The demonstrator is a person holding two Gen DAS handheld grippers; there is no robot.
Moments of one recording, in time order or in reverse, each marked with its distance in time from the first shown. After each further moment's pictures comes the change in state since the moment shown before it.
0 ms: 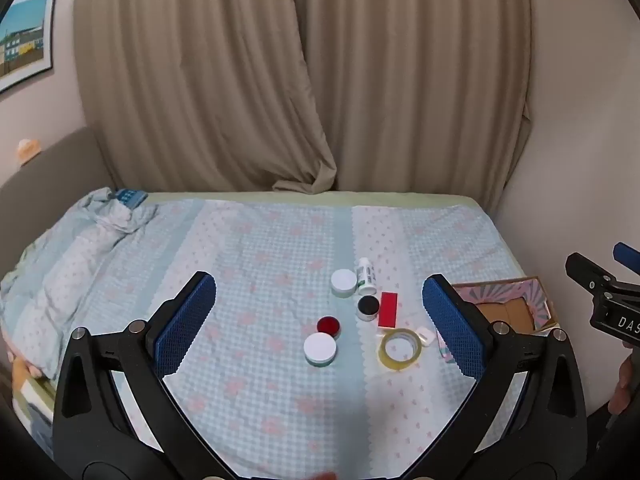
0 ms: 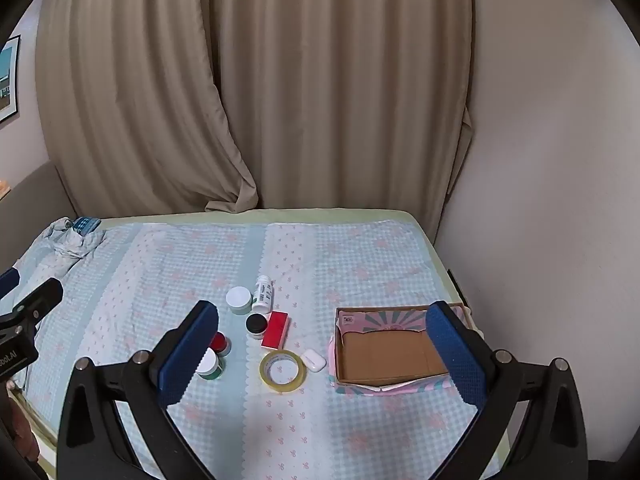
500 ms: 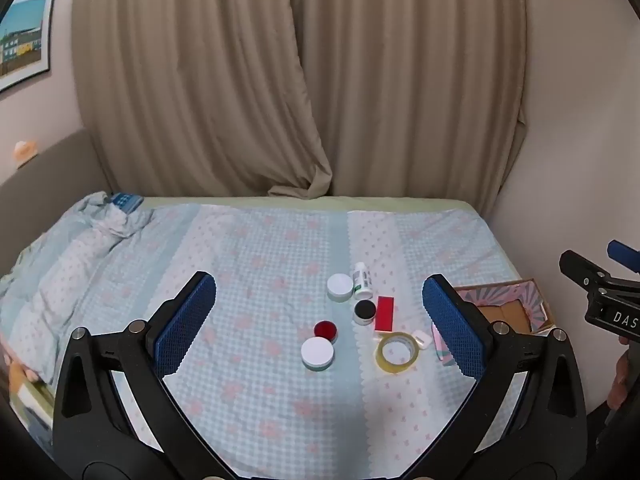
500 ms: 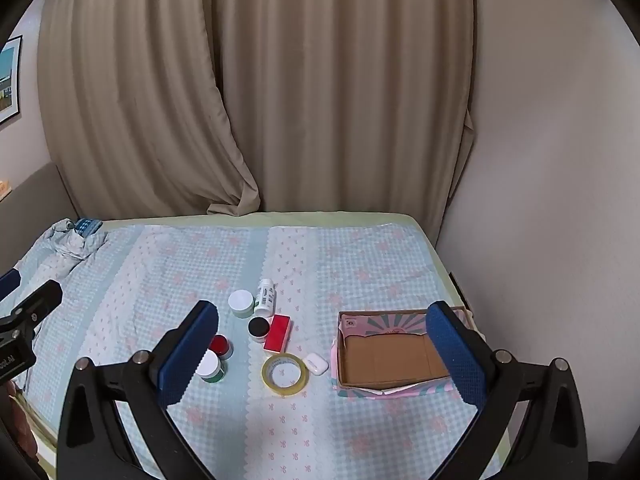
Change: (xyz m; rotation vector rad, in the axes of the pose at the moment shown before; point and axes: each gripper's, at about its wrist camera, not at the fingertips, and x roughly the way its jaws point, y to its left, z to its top) left arm 0.000 0.001 -0.006 0.009 -0.012 -0.018; right arm 0.001 0.008 0.002 0.006 -0.010 0.001
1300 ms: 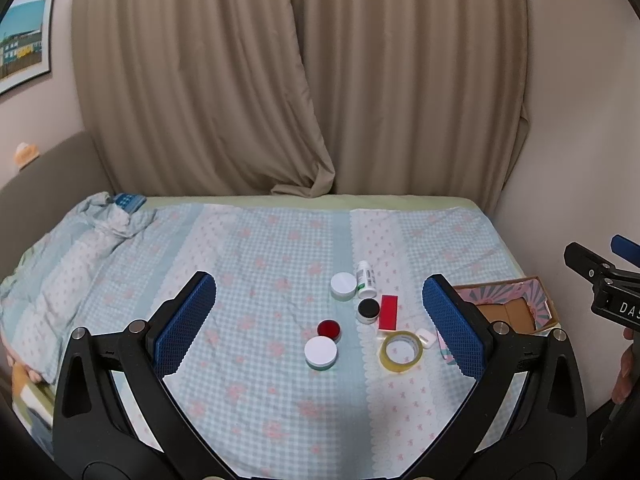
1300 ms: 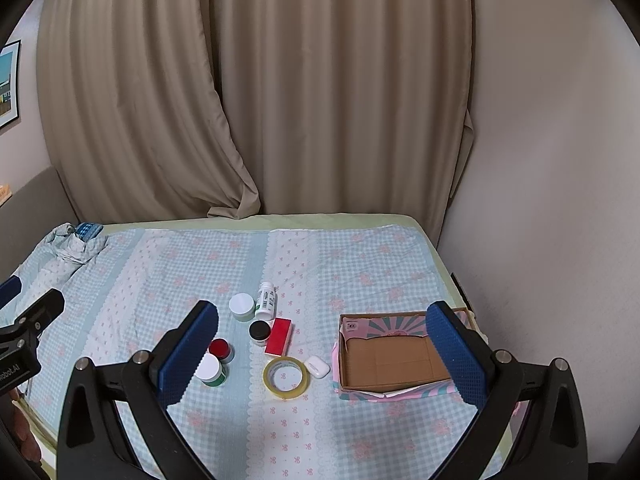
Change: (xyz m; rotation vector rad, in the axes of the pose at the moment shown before) left arm -0.001 0.001 -0.001 0.006 0.003 0.007; right arm 0.010 -0.007 0.000 0.000 -0.011 0.010
